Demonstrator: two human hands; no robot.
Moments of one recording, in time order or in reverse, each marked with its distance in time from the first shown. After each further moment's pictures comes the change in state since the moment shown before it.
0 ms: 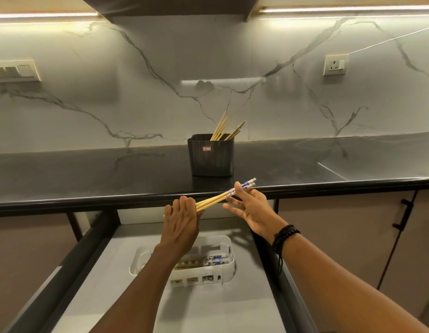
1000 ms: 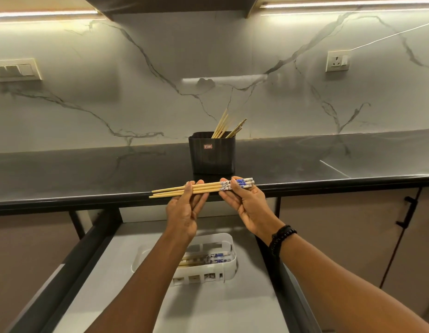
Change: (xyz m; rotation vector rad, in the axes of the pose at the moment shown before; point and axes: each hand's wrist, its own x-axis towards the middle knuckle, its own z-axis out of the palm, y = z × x) left_hand 0.041 0.034 -0.067 -2.033 0.003 -1.235; right_hand -0.009 0.004 0.013 0.255 -0.157 -0.075
